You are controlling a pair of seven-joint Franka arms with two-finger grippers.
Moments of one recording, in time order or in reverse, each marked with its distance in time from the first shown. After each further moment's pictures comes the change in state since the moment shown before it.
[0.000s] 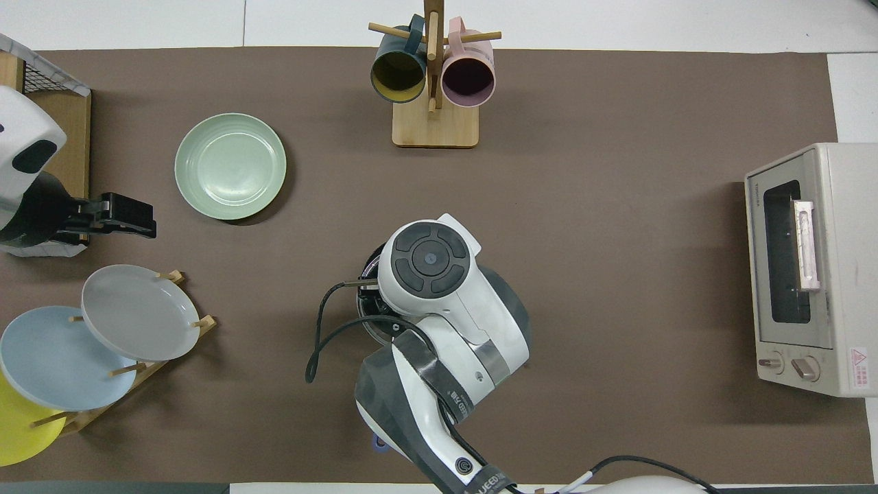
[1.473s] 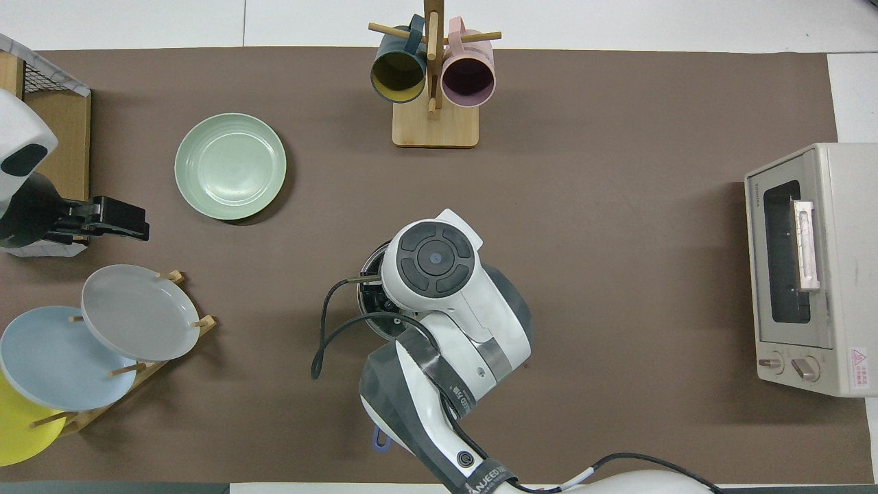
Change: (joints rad) left arm 0.002 0.000 0.016 0.000 0.000 -0.007 0.061; right arm -0.005 0.007 -0.004 -0.009 -0.014 0.041 -0.031
